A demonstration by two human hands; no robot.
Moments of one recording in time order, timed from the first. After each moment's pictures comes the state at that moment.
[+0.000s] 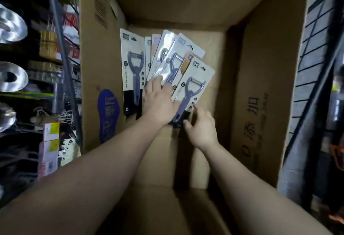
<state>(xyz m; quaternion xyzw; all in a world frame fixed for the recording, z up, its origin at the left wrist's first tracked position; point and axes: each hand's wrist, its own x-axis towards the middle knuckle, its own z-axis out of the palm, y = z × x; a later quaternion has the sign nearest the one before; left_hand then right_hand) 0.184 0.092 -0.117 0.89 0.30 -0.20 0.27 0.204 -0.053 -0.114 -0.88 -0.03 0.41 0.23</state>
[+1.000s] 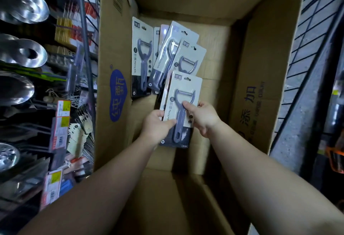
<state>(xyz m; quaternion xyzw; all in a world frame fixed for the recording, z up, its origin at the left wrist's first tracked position) 0.100 0.043 -0.094 0.55 0.57 -0.14 0.59 0.208 -0.051 -0.105 -0.68 0.21 0.51 0.49</state>
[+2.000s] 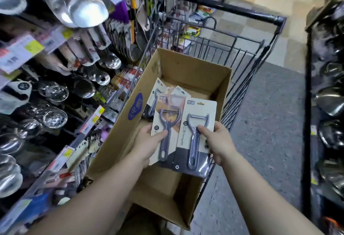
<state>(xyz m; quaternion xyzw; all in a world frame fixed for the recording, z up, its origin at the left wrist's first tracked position) 0.057 -0.051 0.059 0.47 0.53 0.14 0.69 0.211 -0.172 0.084 -0.72 -0.03 0.41 0.56</state>
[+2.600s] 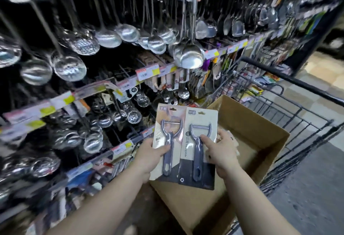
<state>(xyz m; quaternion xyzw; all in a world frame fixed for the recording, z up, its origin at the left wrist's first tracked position) -0.085 -0.065 0.140 0.40 0.59 0.32 0.63 0.116 -0.103 0.166 -0.68 -0.29 0.44 0.52</state>
